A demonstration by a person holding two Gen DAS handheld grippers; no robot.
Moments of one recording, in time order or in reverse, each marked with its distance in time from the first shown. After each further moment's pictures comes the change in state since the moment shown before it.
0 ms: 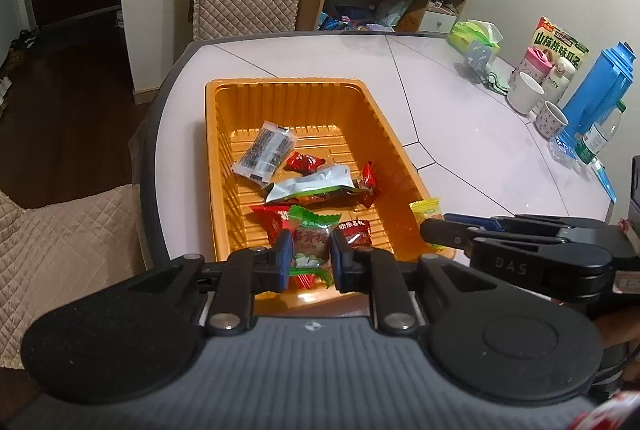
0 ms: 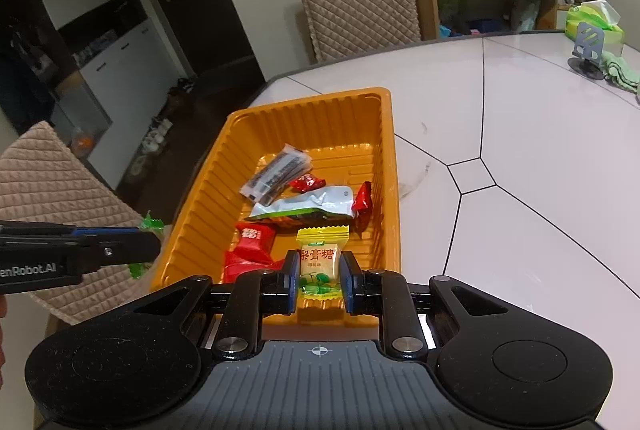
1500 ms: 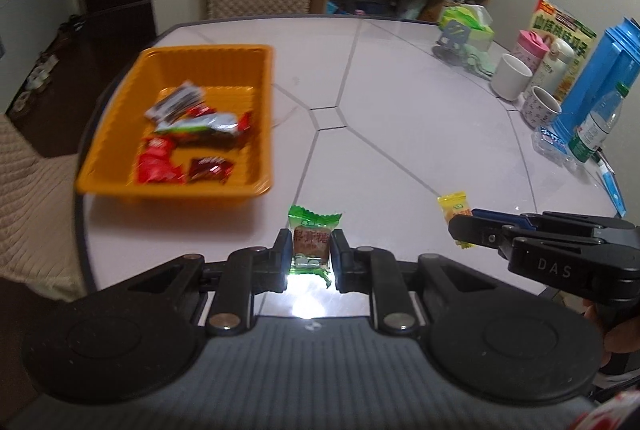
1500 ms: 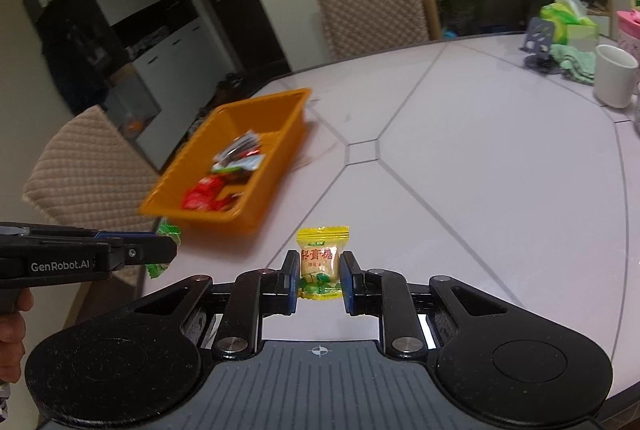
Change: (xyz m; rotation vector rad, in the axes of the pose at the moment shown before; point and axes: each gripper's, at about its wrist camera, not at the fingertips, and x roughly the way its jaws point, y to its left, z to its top) left arm -0.009 -0.222 -0.063 -0.102 -0.011 0.188; right arm -0.138 -0.178 -0.041 -0.089 0.008 0.193
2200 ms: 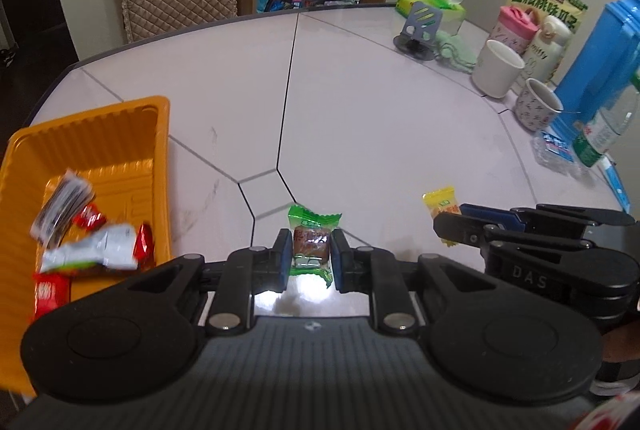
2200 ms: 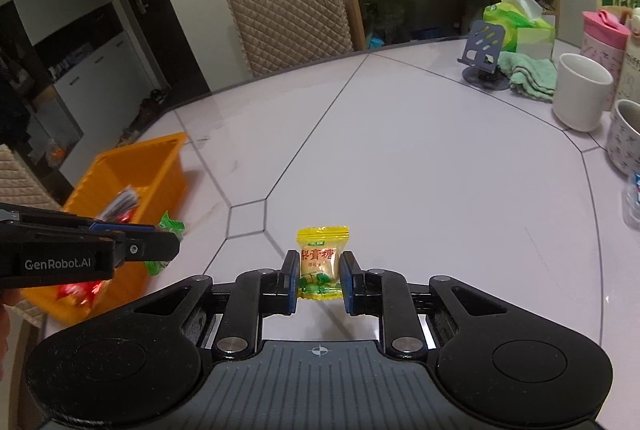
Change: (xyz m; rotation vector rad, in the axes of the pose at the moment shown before) left arm 0.139 -0.041 0.107 0.168 0.053 -0.139; right arm 0.076 -0.085 0.073 0.069 -0.035 -0.212
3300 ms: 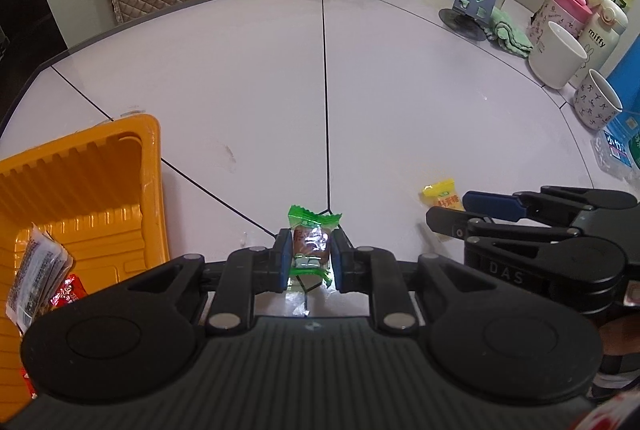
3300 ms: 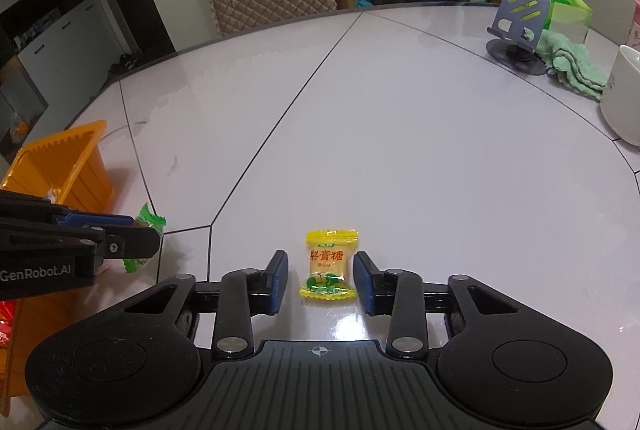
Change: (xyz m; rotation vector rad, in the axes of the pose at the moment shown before) left arm 0.111 0.047 0.057 0.037 0.113 0.015; right arm 0.133 -0.011 0.042 -0.019 0.122 -0.094
